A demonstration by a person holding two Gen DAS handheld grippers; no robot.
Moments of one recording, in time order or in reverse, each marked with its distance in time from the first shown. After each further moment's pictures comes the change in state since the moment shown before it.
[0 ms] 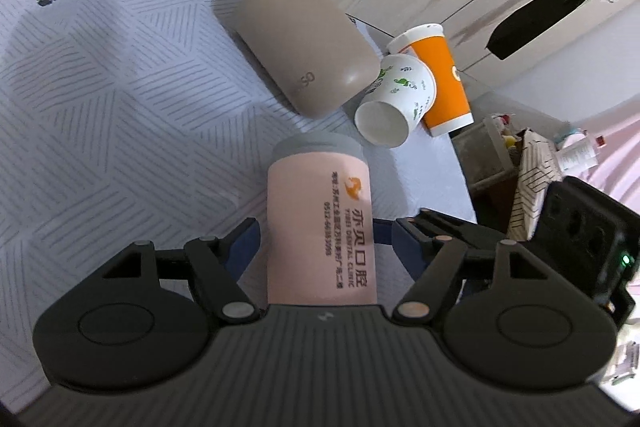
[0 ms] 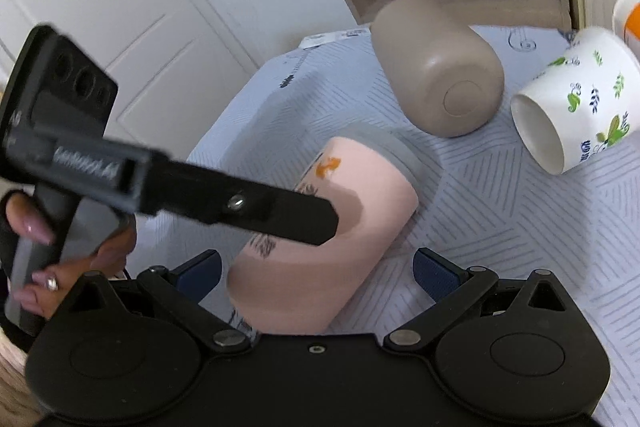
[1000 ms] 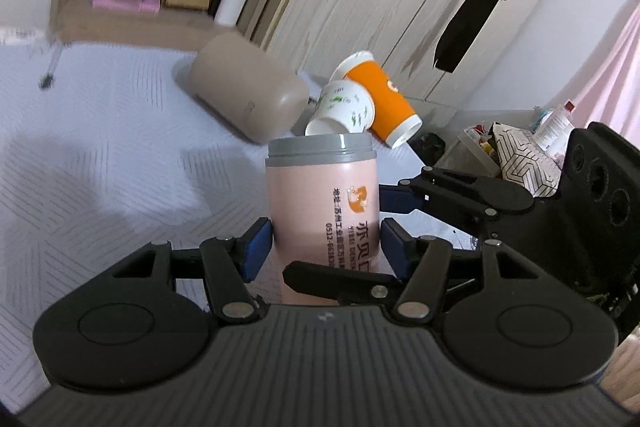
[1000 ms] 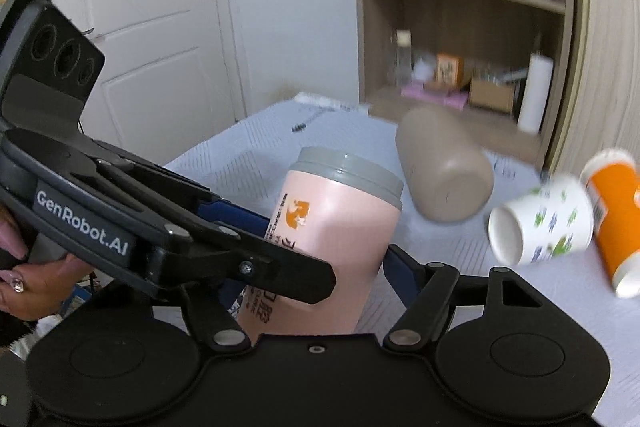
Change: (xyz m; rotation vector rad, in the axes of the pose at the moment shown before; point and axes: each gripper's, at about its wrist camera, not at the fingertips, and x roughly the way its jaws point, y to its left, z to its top) left arm -0.045 -0.033 -0.070 0.287 -0.265 0.012; right arm -0.033 0.068 -0.026 -0.401 -0.213 -0.233
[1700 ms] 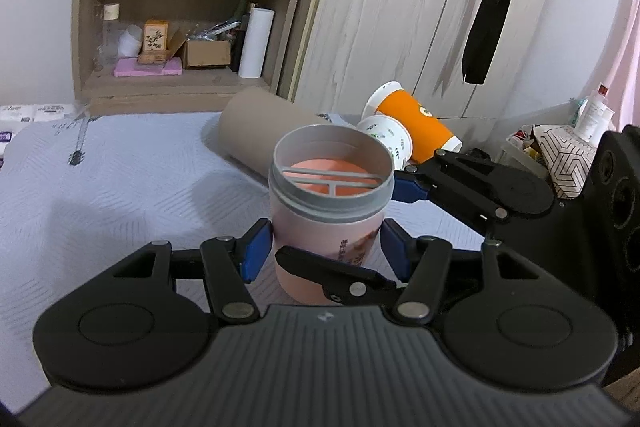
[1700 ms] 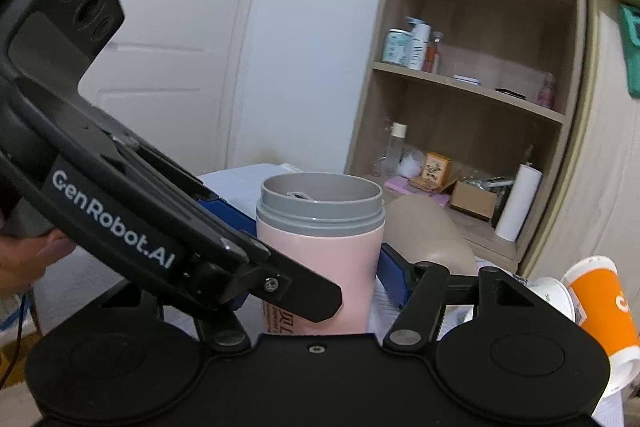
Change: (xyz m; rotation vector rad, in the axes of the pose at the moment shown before) left arm 0.010 -0.010 0.011 0.150 -0.110 0.147; right arm 0.023 0.003 -0.009 -0.202 -0.258 -0.104
